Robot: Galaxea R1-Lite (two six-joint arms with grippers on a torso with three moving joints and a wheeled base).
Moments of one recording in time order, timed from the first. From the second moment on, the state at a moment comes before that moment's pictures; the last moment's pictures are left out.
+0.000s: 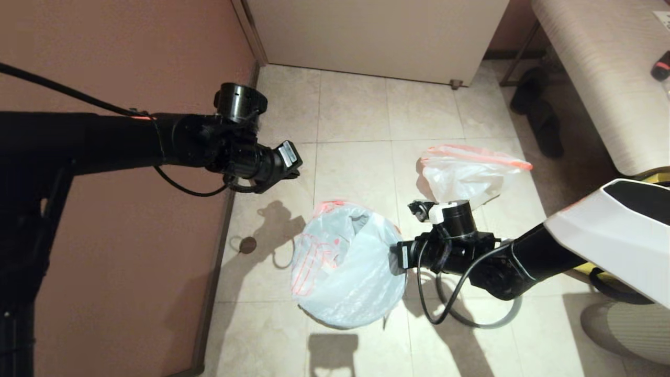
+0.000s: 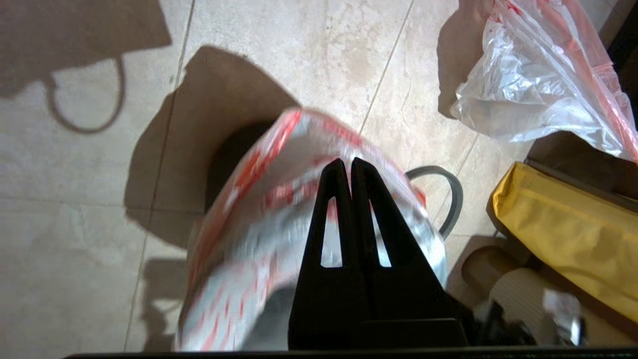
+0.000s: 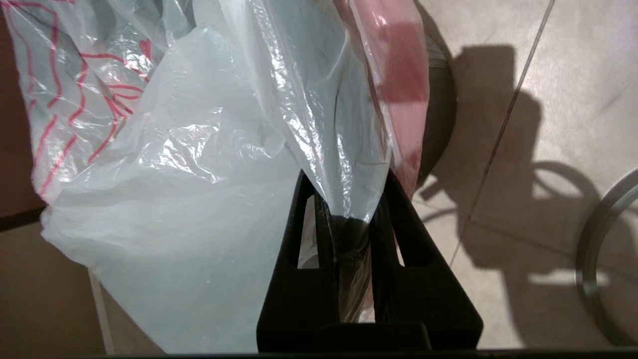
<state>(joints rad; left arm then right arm) -0.33 2.08 -1.85 0.33 -0.04 -0.64 0.49 2.23 -1.17 -0.59 0.11 0.26</state>
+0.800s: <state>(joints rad) -0.36 2.04 -1.93 0.53 -0.04 -0.57 0.48 2.15 -1.08 -0.59 0.06 0.19</state>
